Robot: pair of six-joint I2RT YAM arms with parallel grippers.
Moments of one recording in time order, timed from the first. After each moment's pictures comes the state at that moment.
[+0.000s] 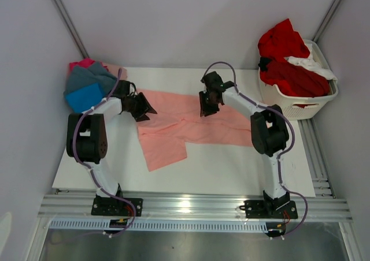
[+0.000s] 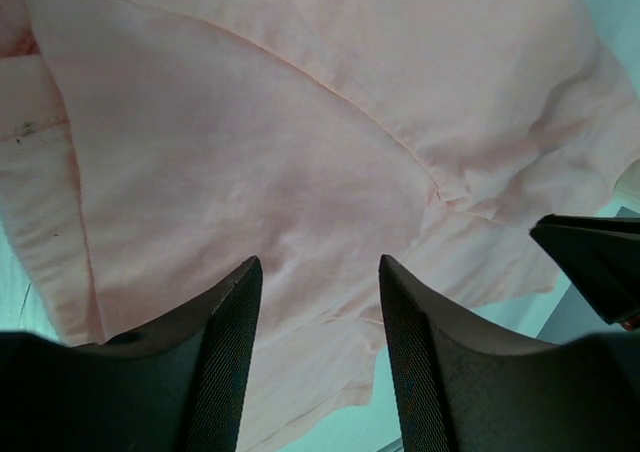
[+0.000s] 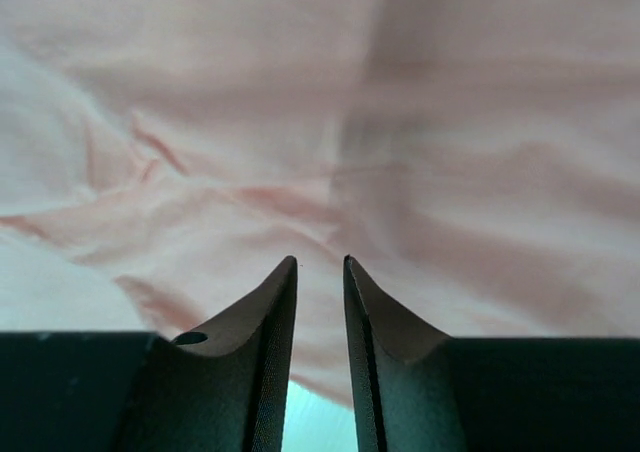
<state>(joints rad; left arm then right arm) -0.04 1.85 1.23 -0.42 0.41 -0.63 0.50 2.18 1.78 -0.70 -0.14 0.35</state>
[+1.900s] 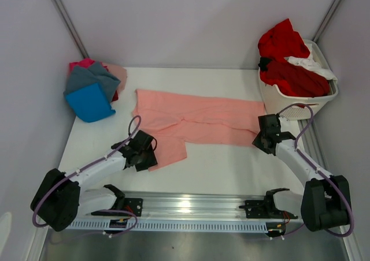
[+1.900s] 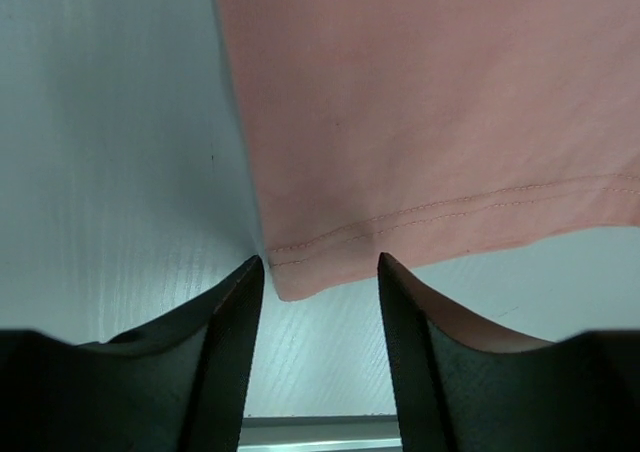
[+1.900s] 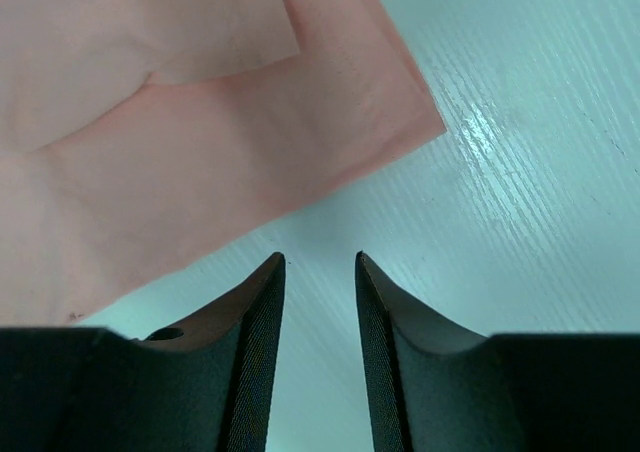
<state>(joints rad) -0.56 1.14 0.51 -0.56 -0.11 -0.87 0.19 1.19 0.68 -0.52 0.31 0.73</state>
